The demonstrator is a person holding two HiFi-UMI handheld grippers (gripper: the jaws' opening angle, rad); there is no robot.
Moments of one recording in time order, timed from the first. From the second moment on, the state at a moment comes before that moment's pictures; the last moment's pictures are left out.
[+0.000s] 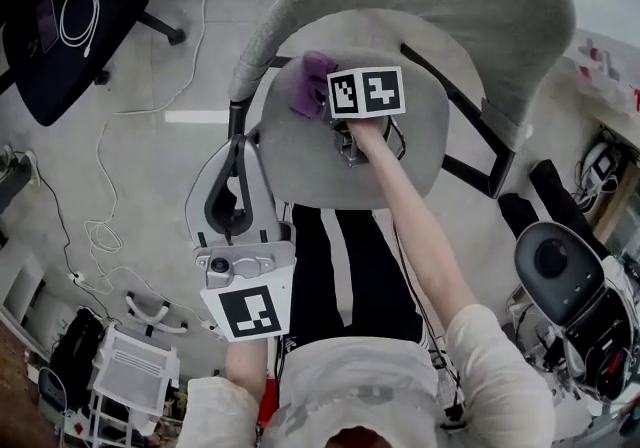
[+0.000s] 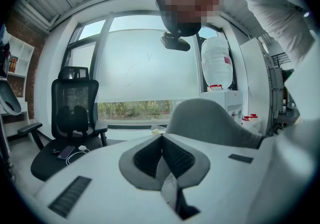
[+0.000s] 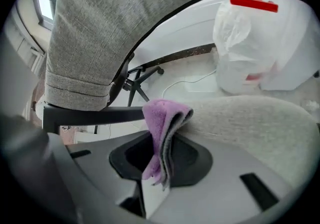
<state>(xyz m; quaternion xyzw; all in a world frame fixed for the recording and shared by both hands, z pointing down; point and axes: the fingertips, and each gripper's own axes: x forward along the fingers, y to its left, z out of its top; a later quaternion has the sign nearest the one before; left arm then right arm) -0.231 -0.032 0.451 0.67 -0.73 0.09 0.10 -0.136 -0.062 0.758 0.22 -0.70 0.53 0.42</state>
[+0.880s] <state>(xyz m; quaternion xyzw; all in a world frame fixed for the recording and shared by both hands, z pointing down) -0.178 -0.056 0.436 0.73 -0.67 0.10 0.09 0.114 -0.127 0.747 0.41 -0.62 0.42 0.53</state>
